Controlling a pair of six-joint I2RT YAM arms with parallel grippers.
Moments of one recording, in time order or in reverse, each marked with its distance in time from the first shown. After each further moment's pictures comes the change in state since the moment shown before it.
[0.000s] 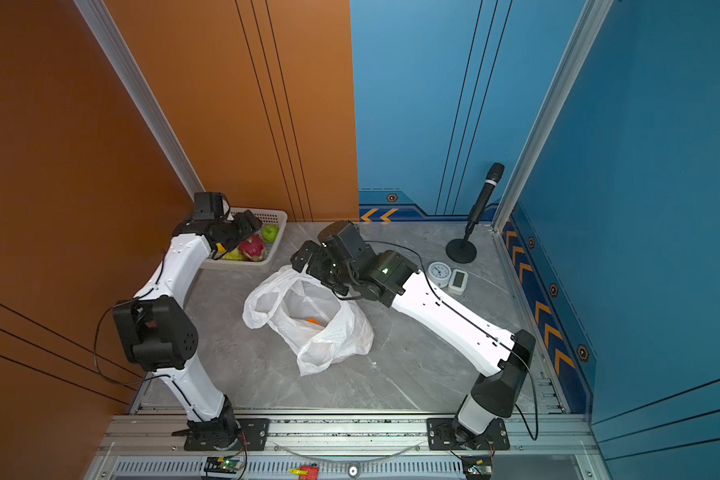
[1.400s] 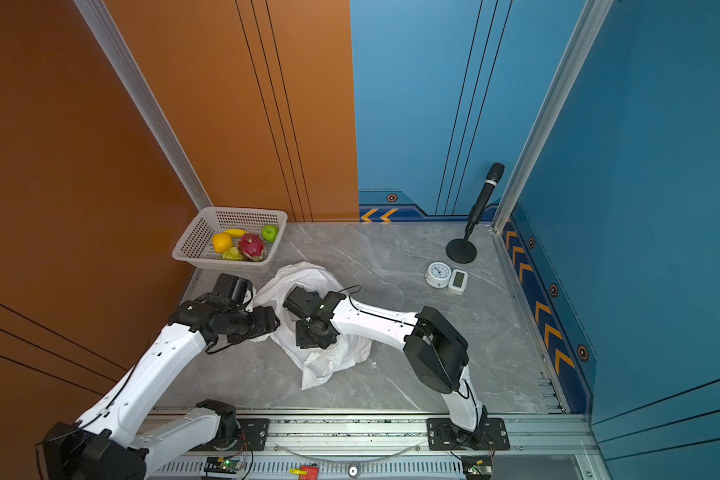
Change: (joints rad) left arm -0.312 -0.670 -0.769 -0.338 -0.065 0.050; right arm 0.131 0.403 -0.187 -0.025 -0.128 -0.272
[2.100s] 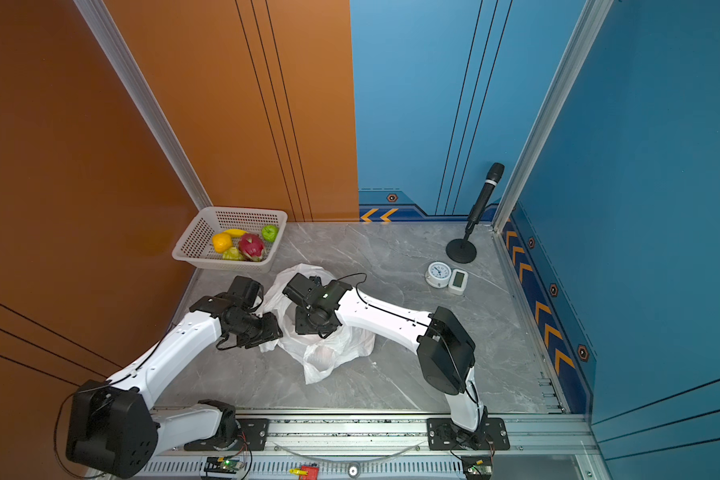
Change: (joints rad) left arm 0.023 0.141 -0.054 0.049 0.077 0.026; right arm -0.040 -0.062 0.114 -0.066 0.120 0.031
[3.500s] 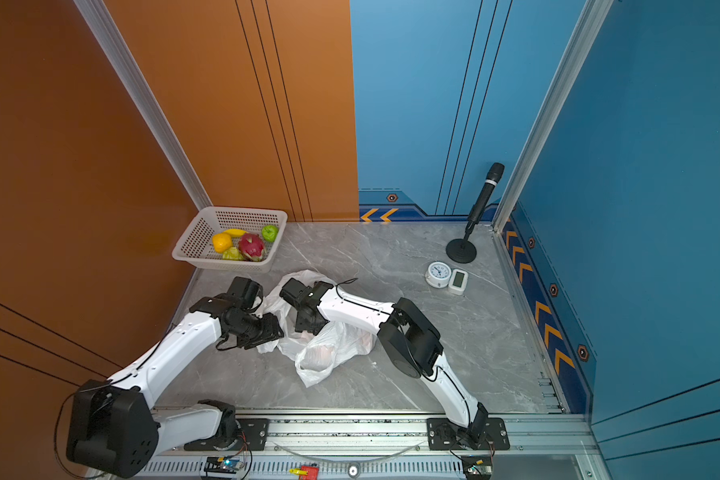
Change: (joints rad) left arm 0.011 0.000 -0.014 0.015 0.012 0.014; right arm -0.027 0.277 0.132 -0.028 0.051 0.092
